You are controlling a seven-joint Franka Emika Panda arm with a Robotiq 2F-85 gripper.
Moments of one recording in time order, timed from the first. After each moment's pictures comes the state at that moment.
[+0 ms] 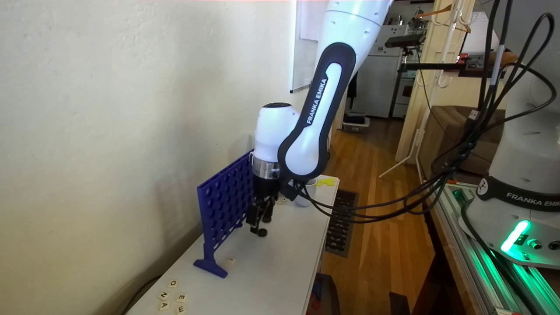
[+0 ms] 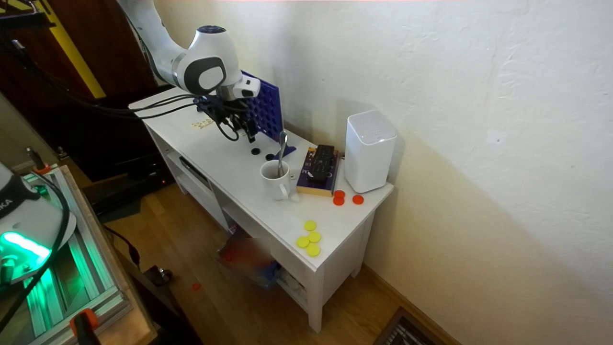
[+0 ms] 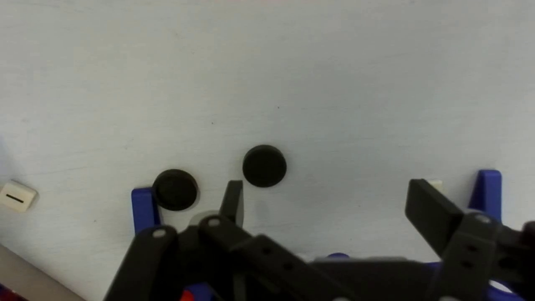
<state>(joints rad) 0.06 0.68 0.06 -2.19 -0.02 2.99 0.18</state>
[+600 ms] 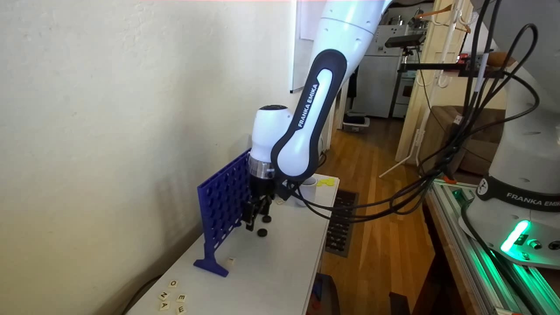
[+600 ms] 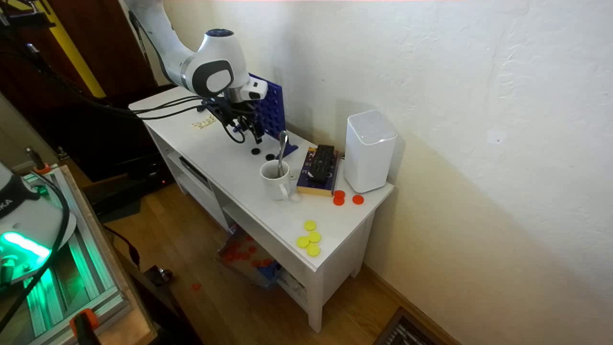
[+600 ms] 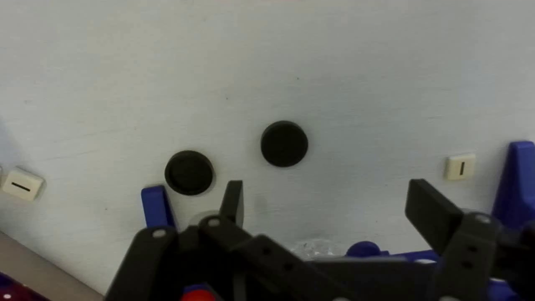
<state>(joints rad) 0.06 0.72 0.05 -2.13 0.00 2.99 0.18</state>
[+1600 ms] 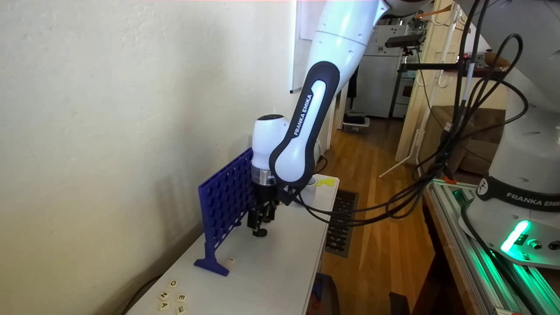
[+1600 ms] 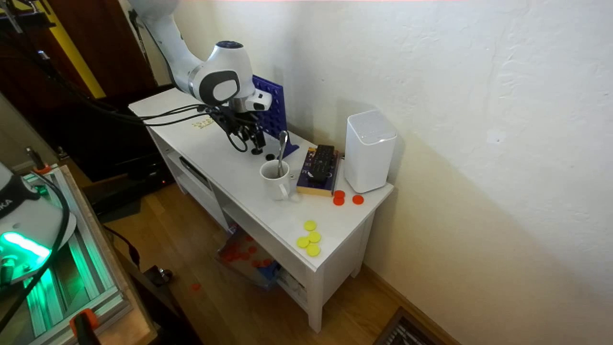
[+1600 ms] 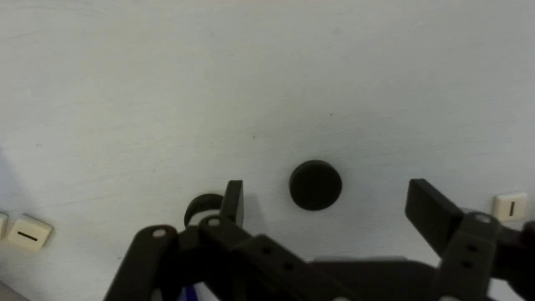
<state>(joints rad) 0.04 0.78 0.04 -2.08 0.00 2.93 0.18</state>
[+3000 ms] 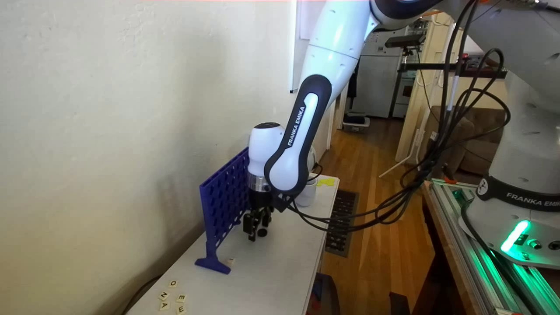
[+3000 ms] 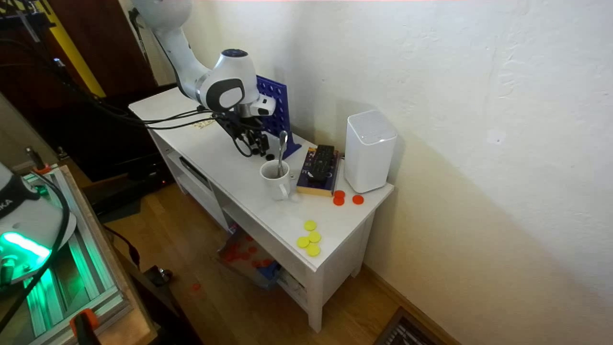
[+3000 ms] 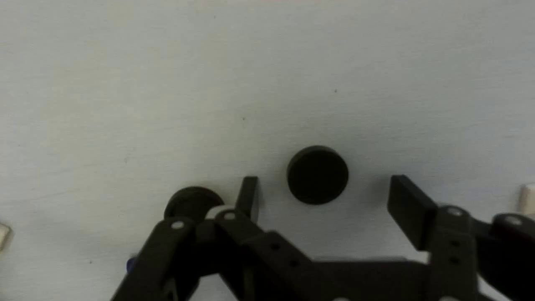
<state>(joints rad) 0.03 0.87 0.05 -2.01 0.00 2.96 0.18</state>
